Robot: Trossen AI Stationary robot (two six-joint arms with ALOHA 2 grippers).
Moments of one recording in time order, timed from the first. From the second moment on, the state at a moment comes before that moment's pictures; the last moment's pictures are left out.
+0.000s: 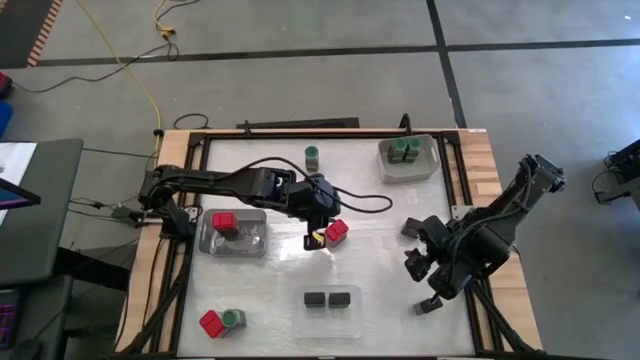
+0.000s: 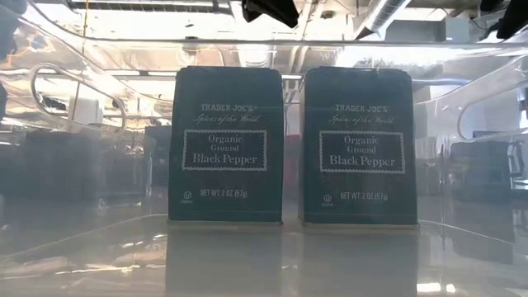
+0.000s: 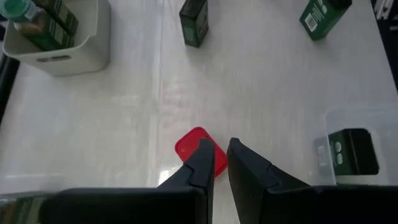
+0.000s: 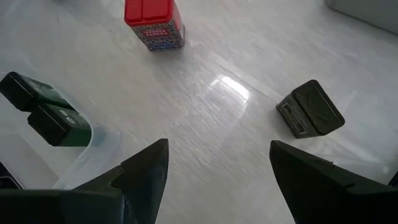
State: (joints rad) left arm -0.09 1.79 1.84 -0.87 -0.12 -0.06; right arm 0.77 1.33 1.29 -1.39 0.53 1.64
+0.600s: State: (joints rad) left arm -0.09 1.79 1.84 -0.82 -0.11 -0.14; right arm 0.77 1.33 1.29 -1.37 0.53 1.59
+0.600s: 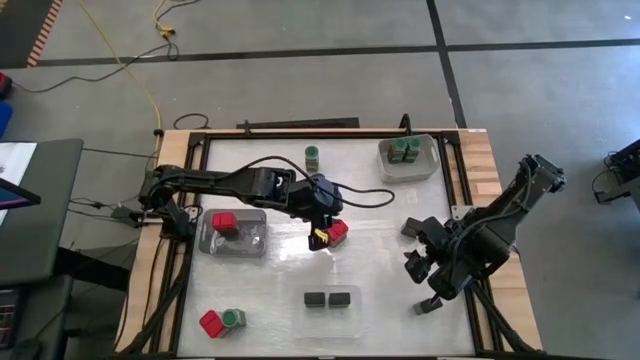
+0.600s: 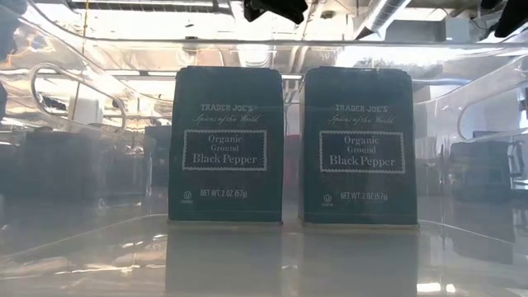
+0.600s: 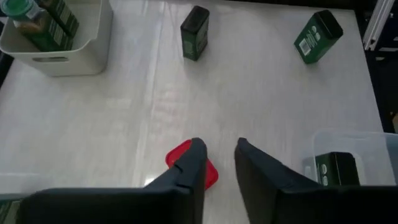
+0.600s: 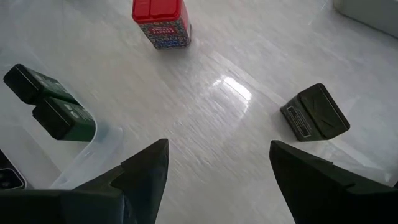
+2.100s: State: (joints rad) left arm -0.04 1.98 1.84 -0.88 -0.14 -0.72; right arm 0.77 1.33 1.29 -1.35 0.53 1.56
